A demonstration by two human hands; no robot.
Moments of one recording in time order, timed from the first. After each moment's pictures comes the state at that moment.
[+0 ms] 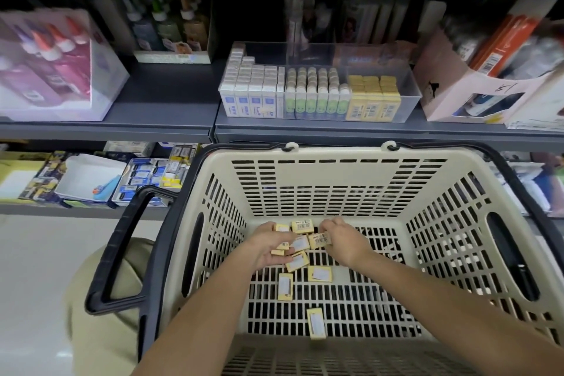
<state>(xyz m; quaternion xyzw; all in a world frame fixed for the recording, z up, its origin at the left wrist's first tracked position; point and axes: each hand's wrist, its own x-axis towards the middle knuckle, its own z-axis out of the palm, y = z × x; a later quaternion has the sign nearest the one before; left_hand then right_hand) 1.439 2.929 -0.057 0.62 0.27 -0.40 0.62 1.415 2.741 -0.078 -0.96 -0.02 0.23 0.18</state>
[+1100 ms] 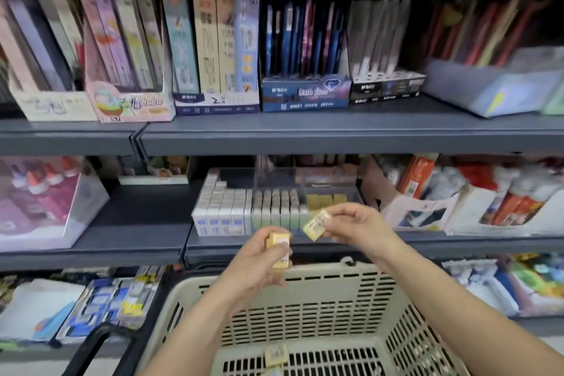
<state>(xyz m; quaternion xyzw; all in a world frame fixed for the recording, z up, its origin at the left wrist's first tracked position) 1.501 2.890 0.118 0.65 -0.06 -0.24 0.71 1.500 2.678 0.140 -0.74 0.07 0.02 0.67</state>
